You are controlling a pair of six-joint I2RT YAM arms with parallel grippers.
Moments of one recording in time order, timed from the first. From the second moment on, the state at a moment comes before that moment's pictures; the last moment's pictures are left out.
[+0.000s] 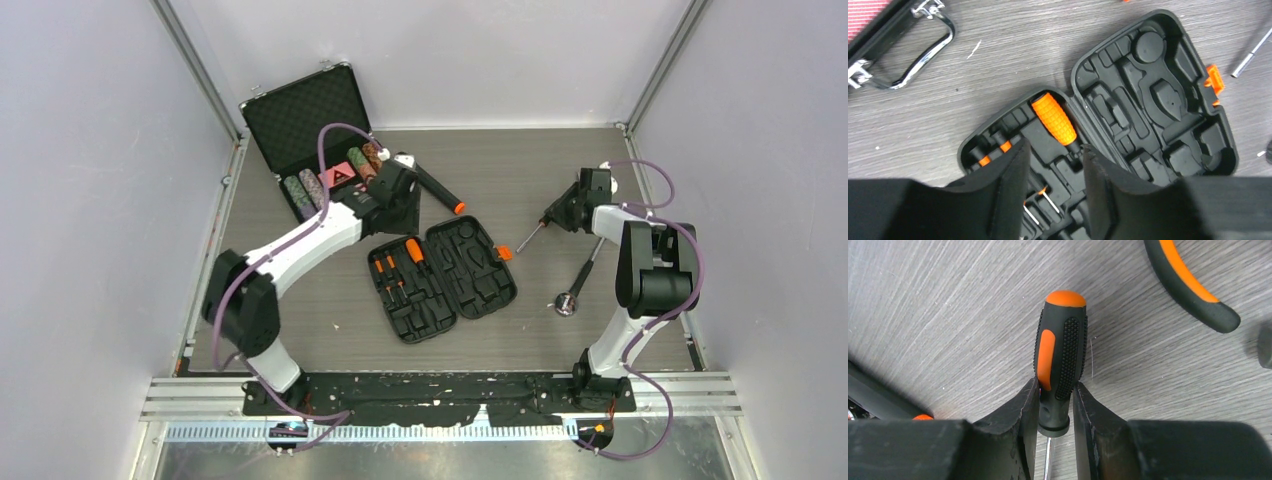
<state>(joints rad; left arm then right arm) -0.65 1.61 1.33 -0.57 -0.17 -0.45 -0.08 1.78 1.01 -0.03 -0.06 0.69</state>
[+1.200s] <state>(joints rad) -0.68 1.77 1.22 -0.54 -0.02 -0.50 0.21 1.11 0.93 -0.14 -0.19 0.49</state>
